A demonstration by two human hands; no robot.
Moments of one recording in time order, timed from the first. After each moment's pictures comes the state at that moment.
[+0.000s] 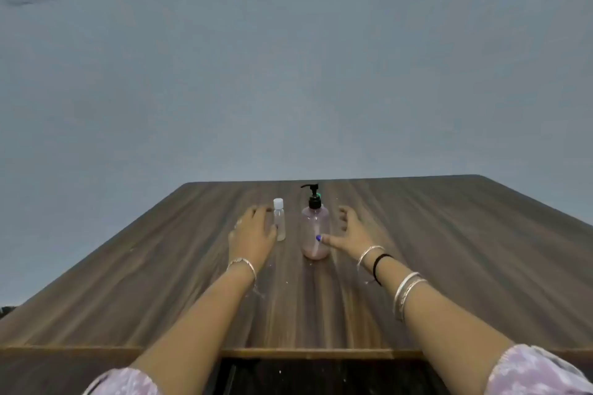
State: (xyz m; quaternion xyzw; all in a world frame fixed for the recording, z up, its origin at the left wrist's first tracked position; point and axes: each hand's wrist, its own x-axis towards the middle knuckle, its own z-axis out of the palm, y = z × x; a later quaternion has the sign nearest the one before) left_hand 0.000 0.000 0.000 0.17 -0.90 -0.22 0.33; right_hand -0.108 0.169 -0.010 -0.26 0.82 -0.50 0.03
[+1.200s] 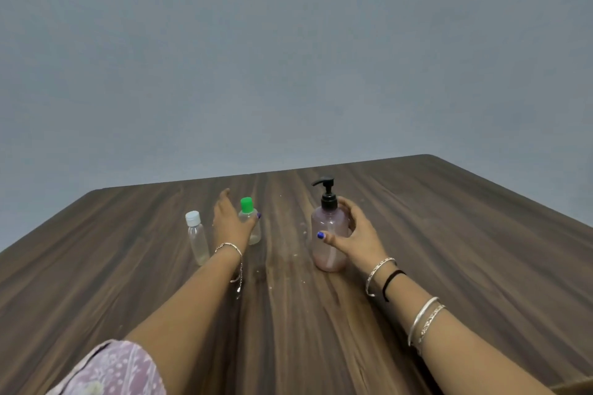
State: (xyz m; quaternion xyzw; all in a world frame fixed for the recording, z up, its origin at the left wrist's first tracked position) left_hand -0.187 0.020 -0.029 0.19 -0.83 -0.40 0.35; right_hand -0.205 0.250 -0.036 -0.22 0.76 -0.61 -0.05
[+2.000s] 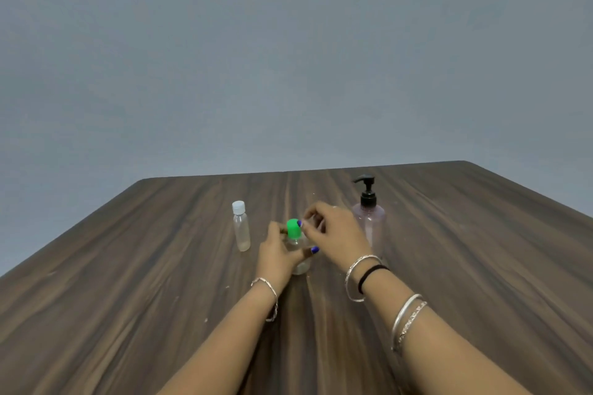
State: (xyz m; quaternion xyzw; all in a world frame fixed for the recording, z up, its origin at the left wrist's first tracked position) left_hand -0.112 0.054 -0.050 0.12 -0.81 -0.50 0.29; right_hand -0.143 0.177 0.004 -0.33 0.86 -0.38 -0.14
